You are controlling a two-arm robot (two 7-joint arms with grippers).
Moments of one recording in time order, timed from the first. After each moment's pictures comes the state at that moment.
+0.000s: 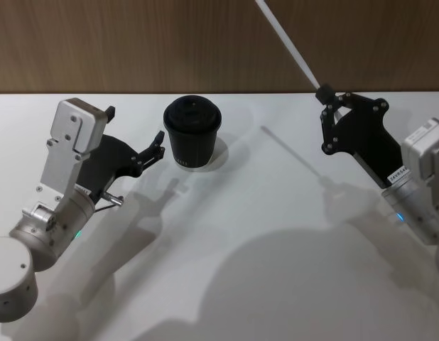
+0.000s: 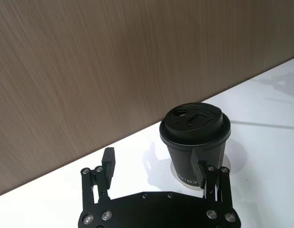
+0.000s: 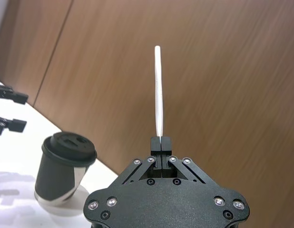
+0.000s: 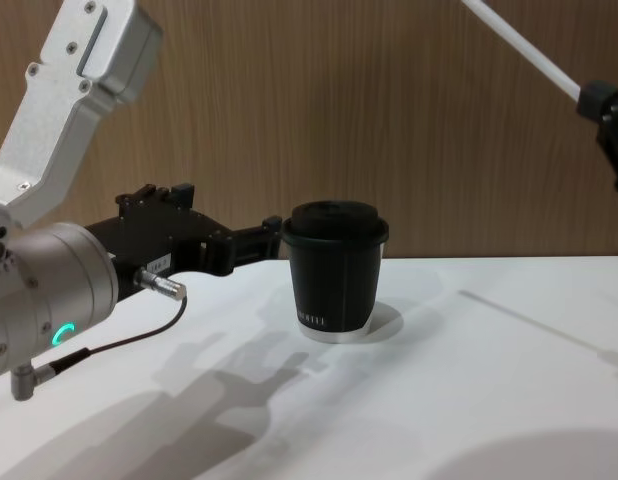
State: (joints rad) left arm -0.24 0.38 0.45 -1.63 -0.20 0.01 -0.01; right arm 0.20 0.43 -0.23 -1.49 0.11 -0.54 0.31
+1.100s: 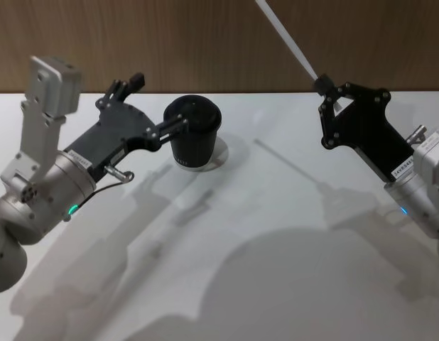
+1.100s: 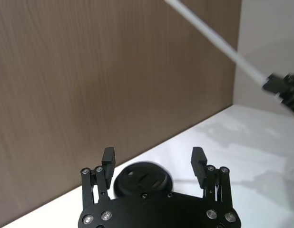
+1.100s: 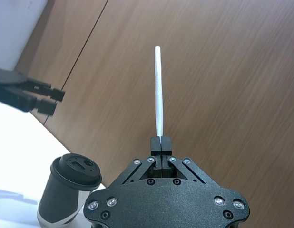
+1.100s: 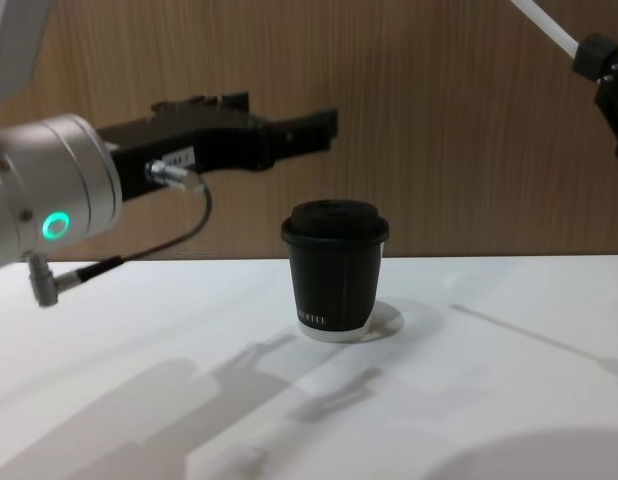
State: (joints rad) left arm -0.27 0.39 0.40 -1.70 -0.40 -0.02 -0.26; right arm 0.23 0.44 -0.23 -1.47 0.14 -0.66 0.38
